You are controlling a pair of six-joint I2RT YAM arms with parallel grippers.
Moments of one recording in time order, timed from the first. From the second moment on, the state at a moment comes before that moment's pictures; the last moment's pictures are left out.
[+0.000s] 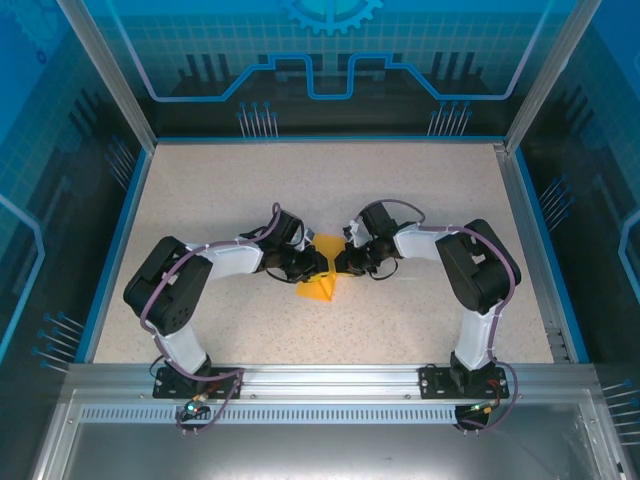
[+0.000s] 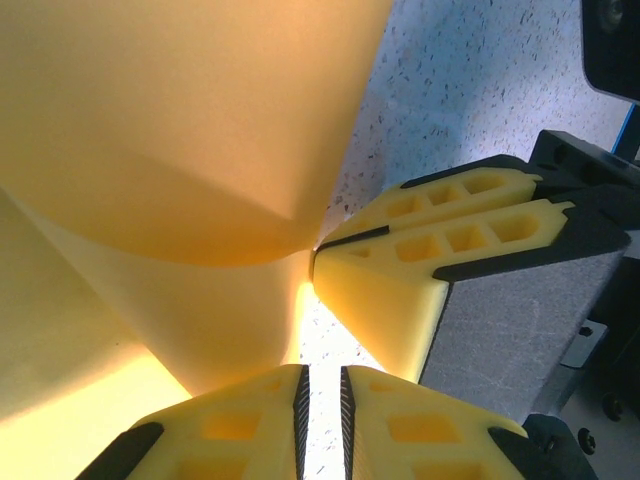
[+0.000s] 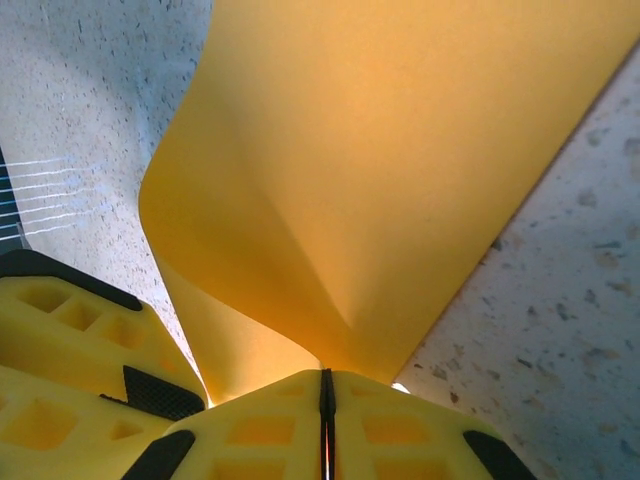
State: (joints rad) left arm -0.51 1.74 0.88 -0.13 0.61 -0.92; right arm 0.49 1.90 1.01 -0.26 -0.67 0.53
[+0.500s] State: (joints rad) left arm -0.51 1.76 0.88 -0.13 0.62 -0.92; right arm 0.49 1.90 1.02 -0.29 -0.65 0.51
